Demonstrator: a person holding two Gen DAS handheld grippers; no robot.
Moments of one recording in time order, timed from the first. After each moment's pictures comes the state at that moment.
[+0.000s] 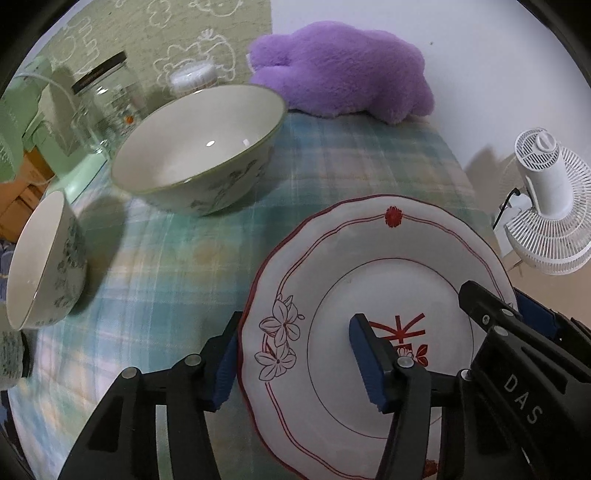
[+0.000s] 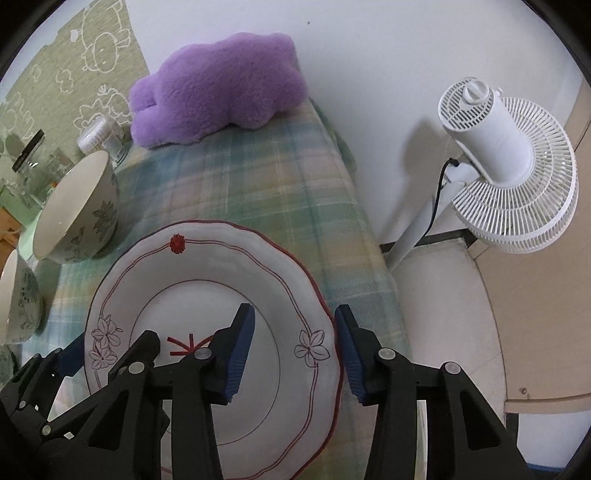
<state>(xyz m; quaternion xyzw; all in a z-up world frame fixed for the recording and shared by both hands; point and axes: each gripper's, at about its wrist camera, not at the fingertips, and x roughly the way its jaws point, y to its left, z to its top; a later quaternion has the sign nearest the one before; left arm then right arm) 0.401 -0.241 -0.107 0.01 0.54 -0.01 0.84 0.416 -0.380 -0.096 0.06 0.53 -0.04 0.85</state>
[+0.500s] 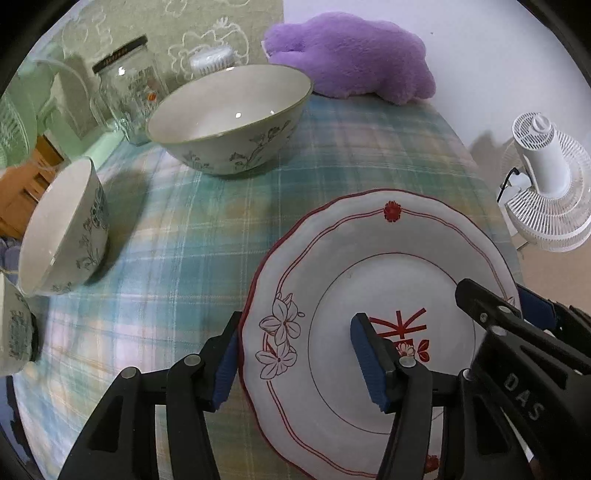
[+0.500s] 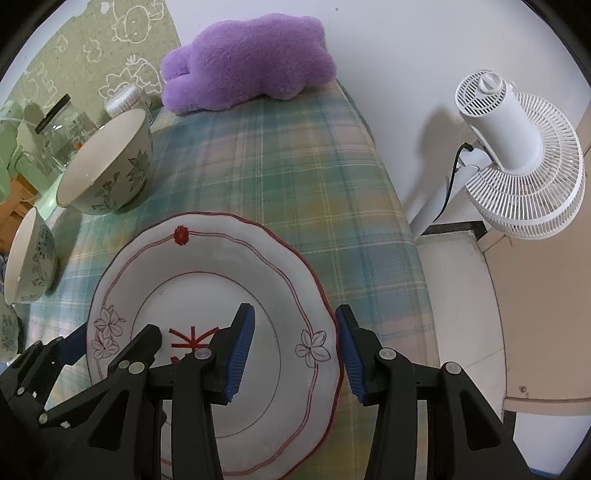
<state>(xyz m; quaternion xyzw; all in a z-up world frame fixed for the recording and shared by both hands) 0.368 -0.226 -0.106 0.04 0.55 -0.01 0.84 0.390 -0.359 -0.100 0.04 0.55 -0.01 0.83</state>
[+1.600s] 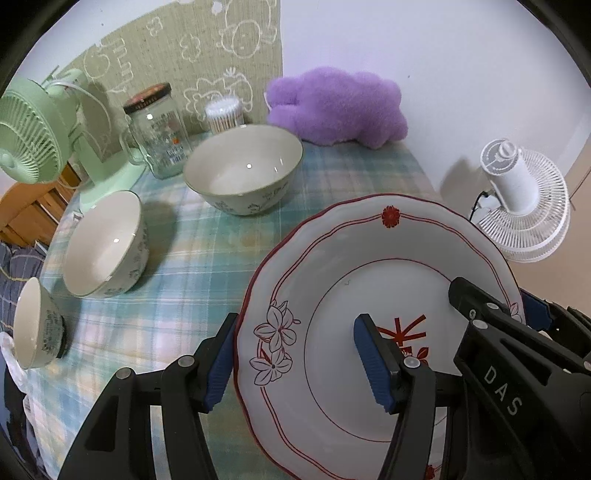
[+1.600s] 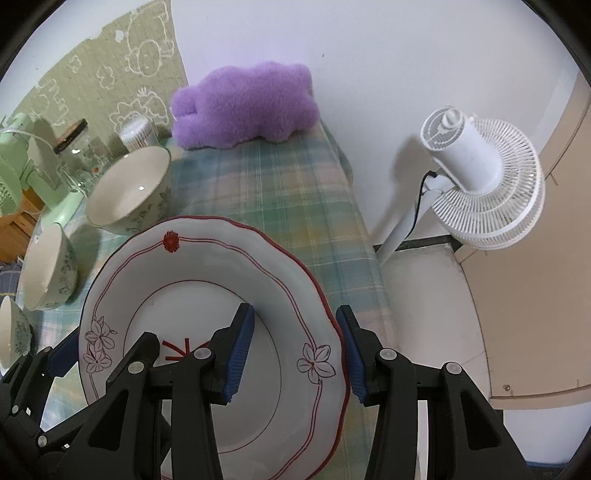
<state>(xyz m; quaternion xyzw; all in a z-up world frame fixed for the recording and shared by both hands) 0.335 -0.219 -0.038 0.02 0.51 -0.02 0.86 0.357 -0.351 -0.031 0.03 0.52 -0.04 0.85</state>
